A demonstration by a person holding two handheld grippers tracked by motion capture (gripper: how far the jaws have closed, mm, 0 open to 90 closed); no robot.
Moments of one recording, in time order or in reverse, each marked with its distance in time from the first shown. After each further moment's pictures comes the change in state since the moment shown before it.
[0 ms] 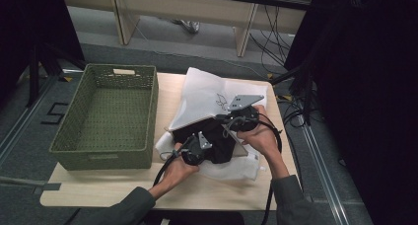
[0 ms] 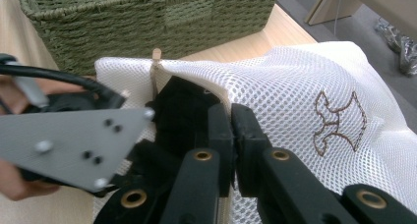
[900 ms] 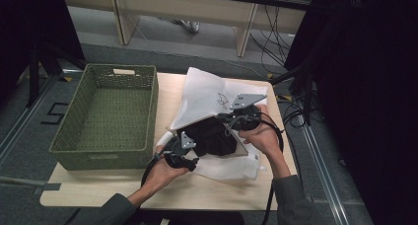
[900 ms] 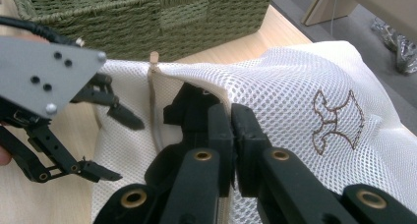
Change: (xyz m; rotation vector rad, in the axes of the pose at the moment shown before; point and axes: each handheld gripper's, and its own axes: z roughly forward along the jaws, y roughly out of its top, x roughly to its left) left arm 0.015 -0.033 -0.035 -0.012 -0.020 -0.089; right arm -0.003 -0.001 -0.004 -0.007 -0.005 0.021
